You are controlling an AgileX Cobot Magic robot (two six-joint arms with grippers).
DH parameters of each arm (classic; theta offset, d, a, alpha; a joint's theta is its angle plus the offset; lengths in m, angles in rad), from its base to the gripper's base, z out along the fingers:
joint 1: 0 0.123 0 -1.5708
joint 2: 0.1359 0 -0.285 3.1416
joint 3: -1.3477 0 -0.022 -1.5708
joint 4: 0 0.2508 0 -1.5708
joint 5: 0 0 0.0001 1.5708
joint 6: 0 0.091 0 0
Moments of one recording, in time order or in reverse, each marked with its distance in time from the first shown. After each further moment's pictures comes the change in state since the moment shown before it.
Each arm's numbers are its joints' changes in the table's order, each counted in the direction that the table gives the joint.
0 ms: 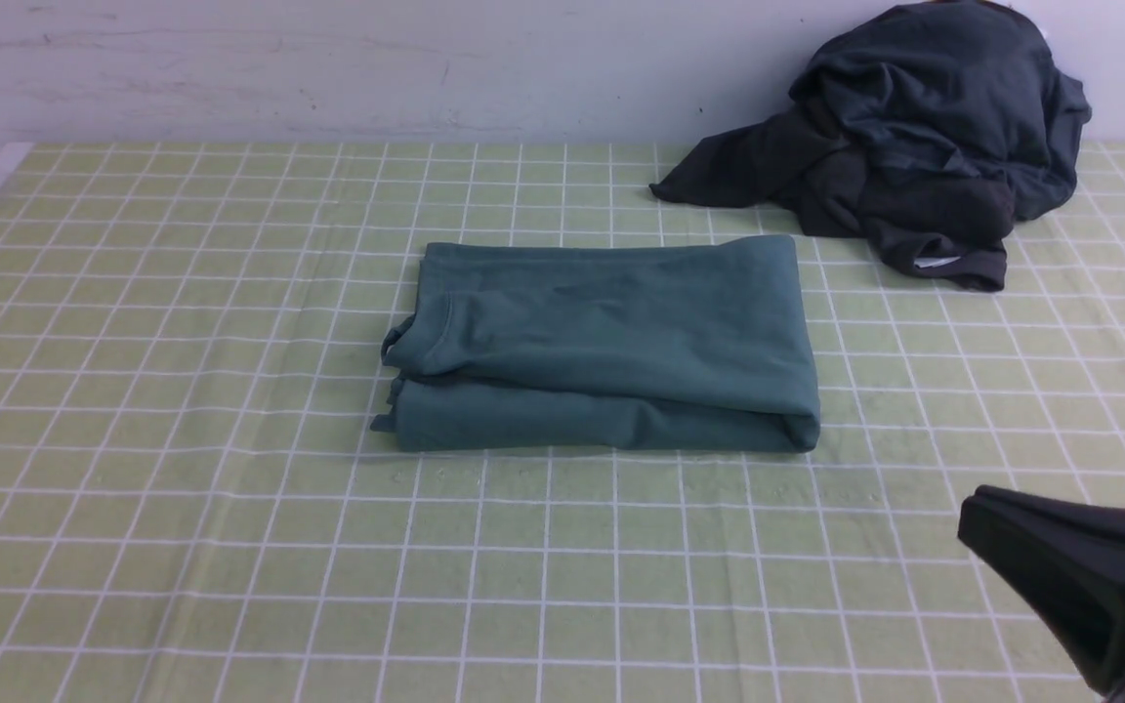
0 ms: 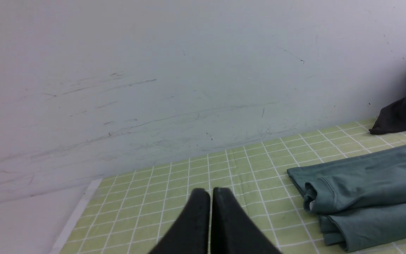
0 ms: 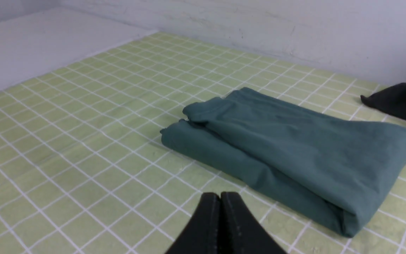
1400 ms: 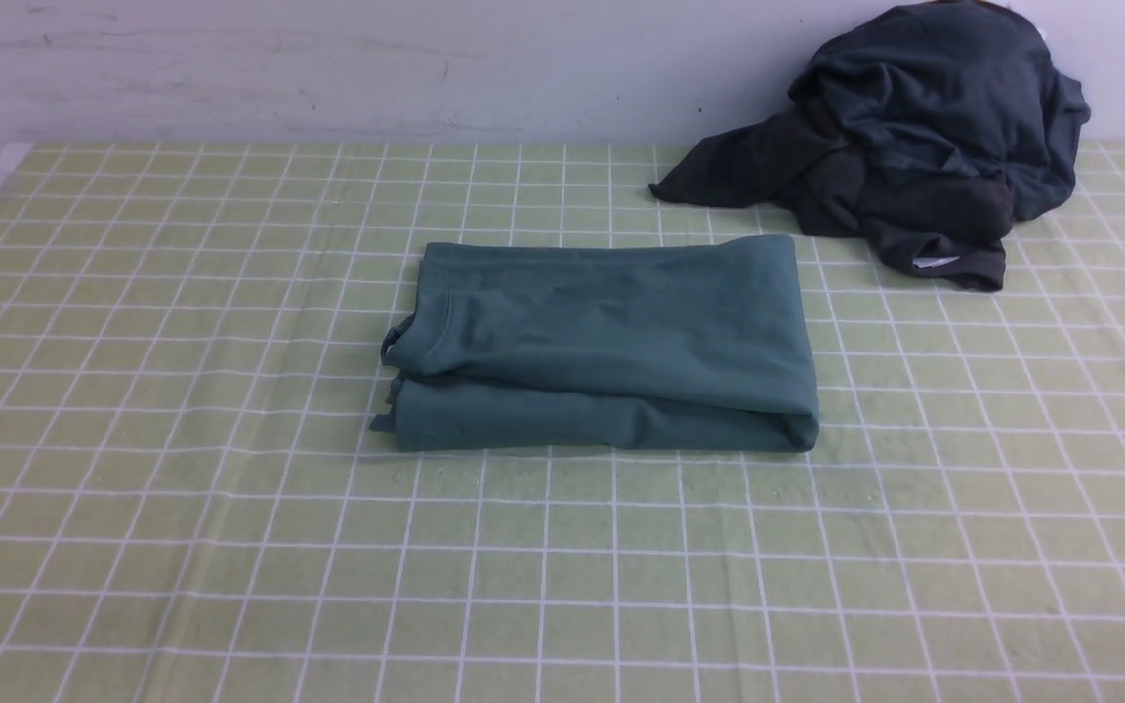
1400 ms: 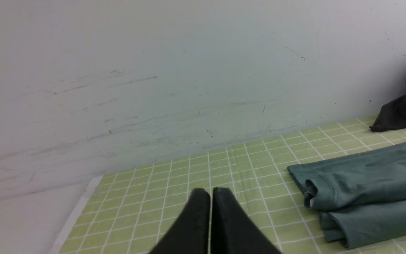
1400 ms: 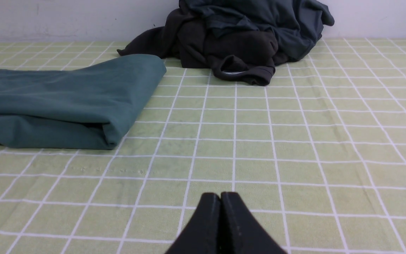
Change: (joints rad) right arm -0.623 -0.633 -0.379 0.137 0.223 -0.128; left arm 0.000 0.000 0.000 0.000 0.009 0.000
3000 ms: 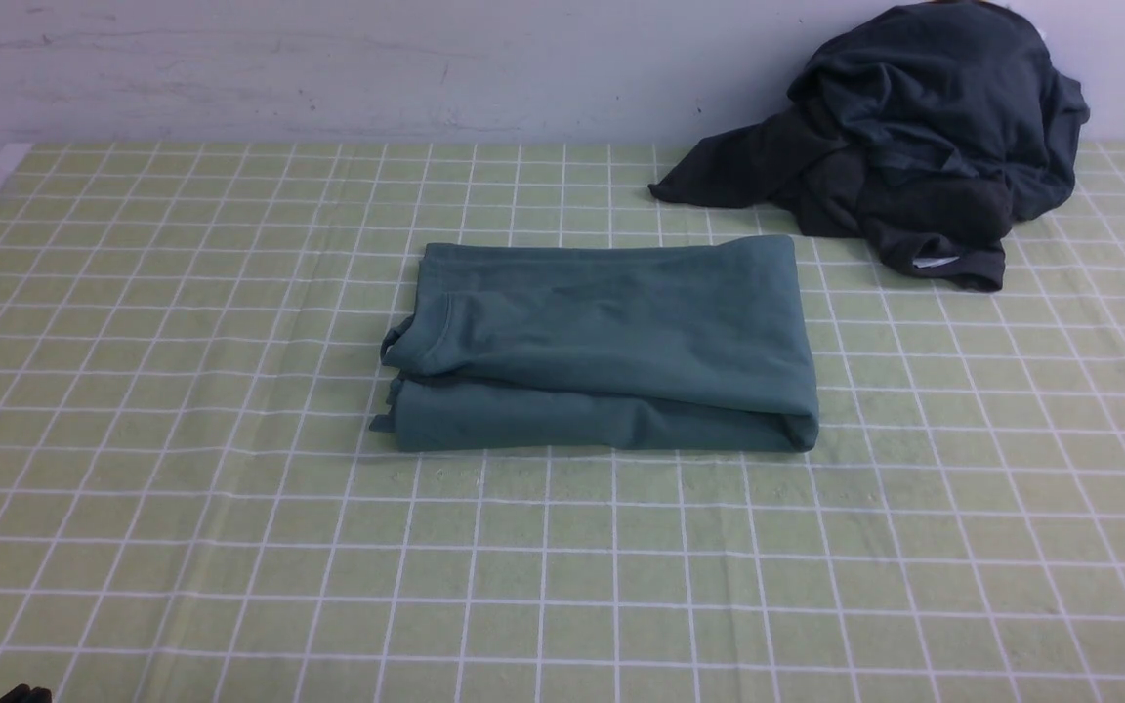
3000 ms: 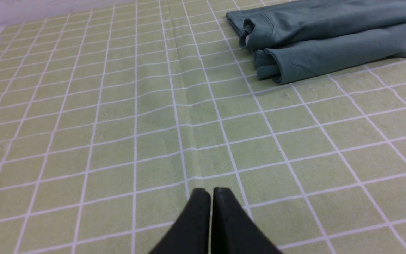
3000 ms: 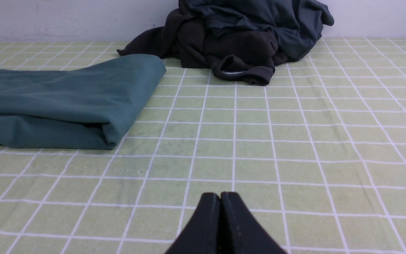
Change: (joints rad) right arm 0.000 0.000 0.000 0.002 0.001 0.000; left arm 0.026 -0.037 -0.222 -0.534 0.137 0.421
